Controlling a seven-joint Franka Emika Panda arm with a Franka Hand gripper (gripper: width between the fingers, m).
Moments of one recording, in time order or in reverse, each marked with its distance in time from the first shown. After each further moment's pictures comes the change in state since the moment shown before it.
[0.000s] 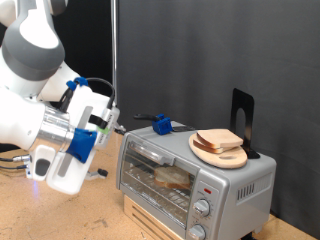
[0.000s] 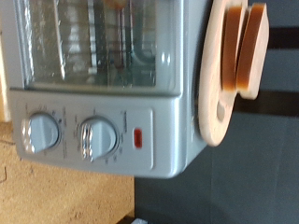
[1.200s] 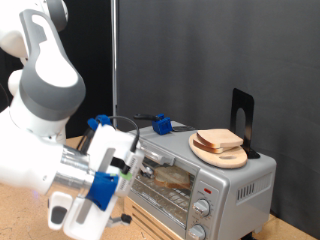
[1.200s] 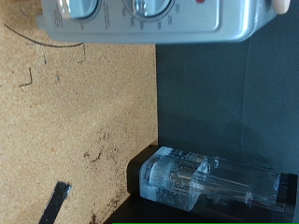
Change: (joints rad) arm 0.096 0.269 0.017 0.236 0.054 0.217 0.036
